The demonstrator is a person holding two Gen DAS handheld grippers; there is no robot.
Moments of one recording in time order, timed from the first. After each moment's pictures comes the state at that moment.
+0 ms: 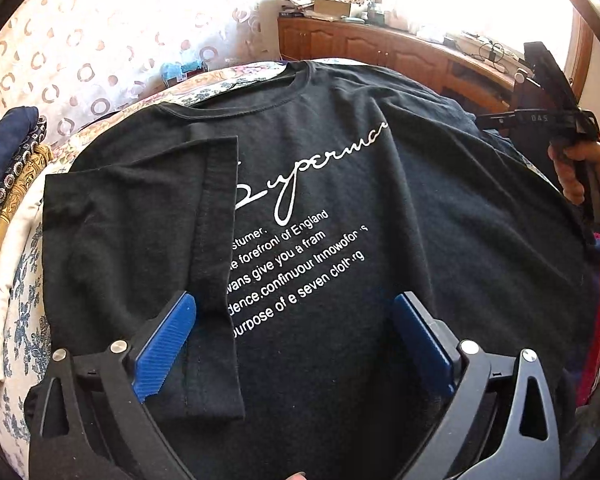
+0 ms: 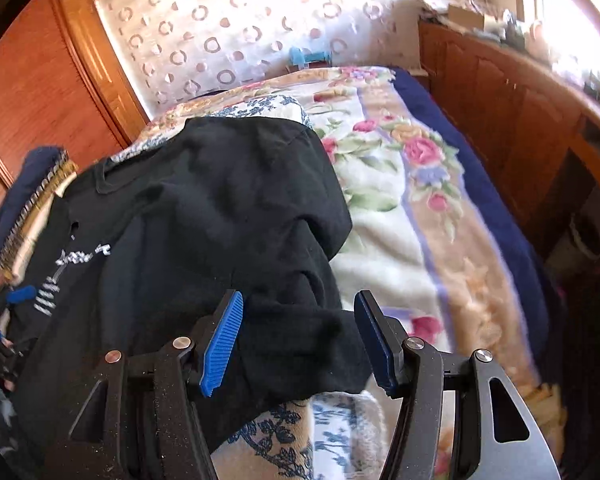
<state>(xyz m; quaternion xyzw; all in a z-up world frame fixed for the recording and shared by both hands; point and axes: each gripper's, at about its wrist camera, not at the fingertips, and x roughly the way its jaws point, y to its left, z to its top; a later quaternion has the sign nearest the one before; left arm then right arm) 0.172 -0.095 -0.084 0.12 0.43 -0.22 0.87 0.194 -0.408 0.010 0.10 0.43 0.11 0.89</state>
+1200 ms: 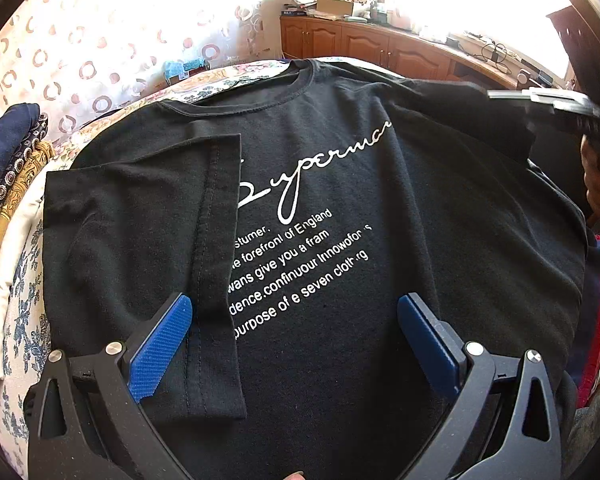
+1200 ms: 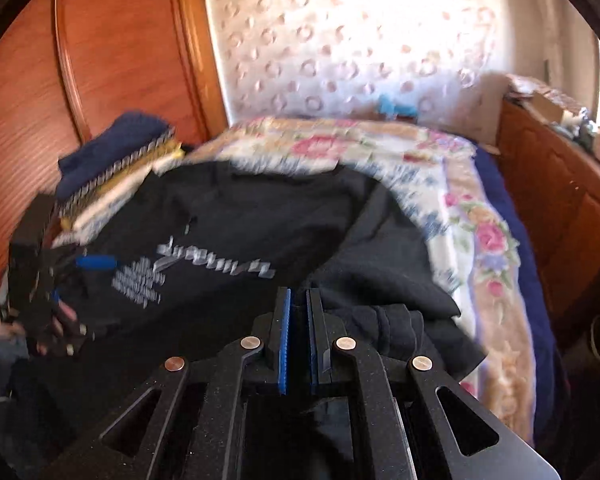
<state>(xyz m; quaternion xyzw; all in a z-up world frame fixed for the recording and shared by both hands) 0.174 -0.094 -0.085 0.12 0.43 -0.22 0.87 0.129 -0.299 0.046 -0.04 0.36 0.22 0.91</state>
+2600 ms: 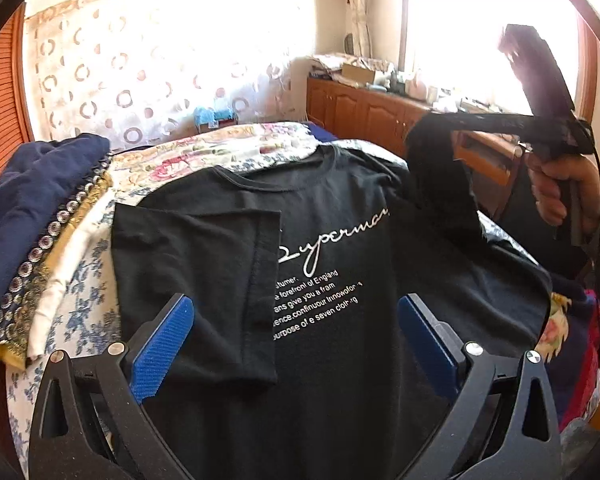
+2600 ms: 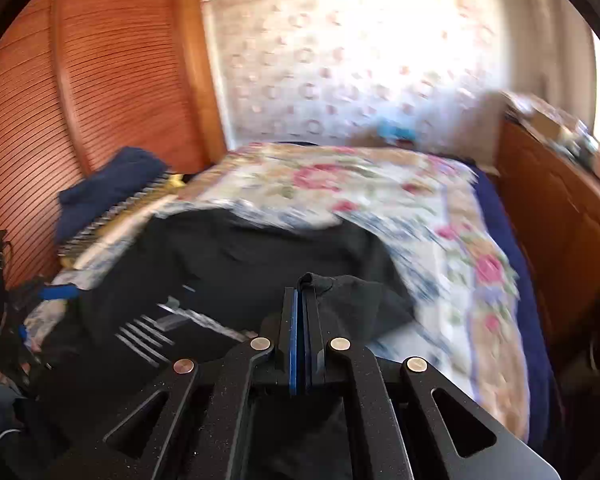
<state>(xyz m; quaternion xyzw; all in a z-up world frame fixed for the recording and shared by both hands) 0.126 -0.049 -0.019 0.04 0.33 -0.19 0.92 0.162 -0.268 0.117 -0.03 0.30 0.24 0.92</state>
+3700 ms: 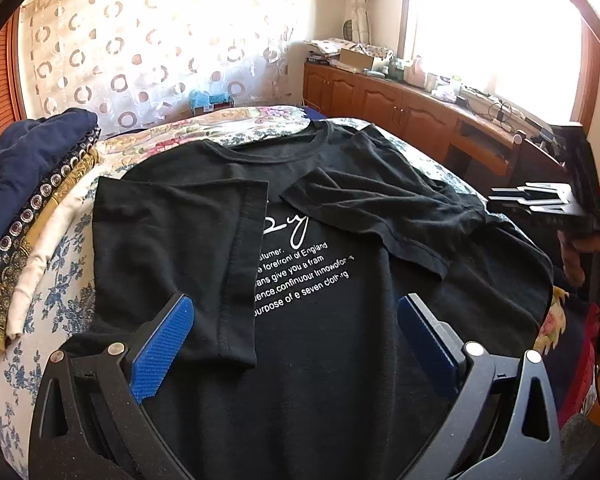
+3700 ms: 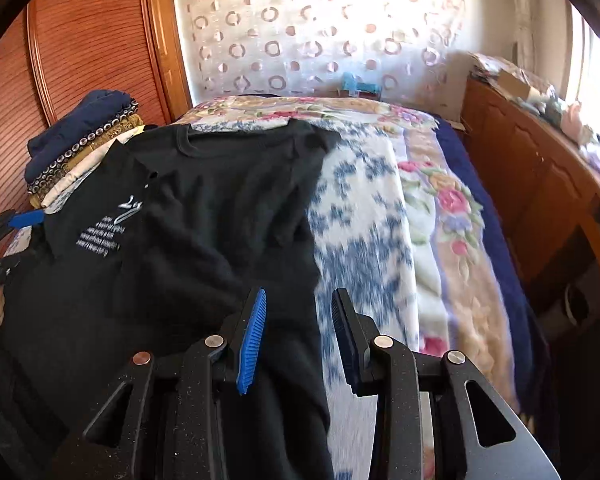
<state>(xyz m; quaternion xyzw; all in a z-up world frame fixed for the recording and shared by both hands) 0.127 -0.066 -0.045 0.04 0.36 -0.20 0.91 0.098 -0.313 0.043 -0.03 0.38 0.15 0.91</state>
